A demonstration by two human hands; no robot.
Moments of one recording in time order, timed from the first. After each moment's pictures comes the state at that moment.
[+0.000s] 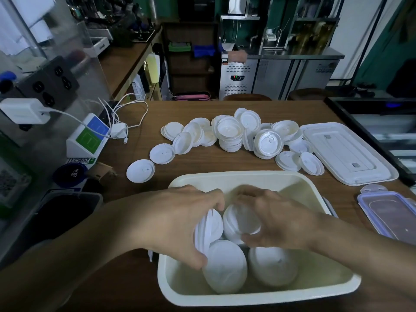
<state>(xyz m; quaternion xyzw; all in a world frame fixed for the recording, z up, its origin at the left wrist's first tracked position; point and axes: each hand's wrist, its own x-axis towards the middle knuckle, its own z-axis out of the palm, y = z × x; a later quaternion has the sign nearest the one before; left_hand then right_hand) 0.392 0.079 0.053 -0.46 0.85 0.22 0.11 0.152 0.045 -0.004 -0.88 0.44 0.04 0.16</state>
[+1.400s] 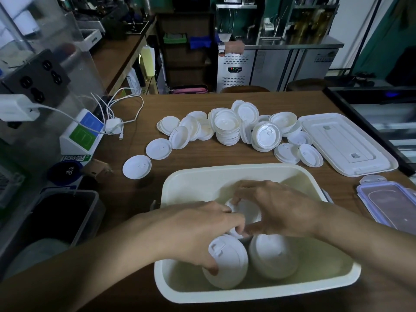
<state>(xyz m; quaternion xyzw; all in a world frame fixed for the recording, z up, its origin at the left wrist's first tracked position) 0.367 0.072 0.012 -0.35 0.90 0.24 0.11 0.142 0.033 -0.012 -0.89 0.42 0.03 0.19</state>
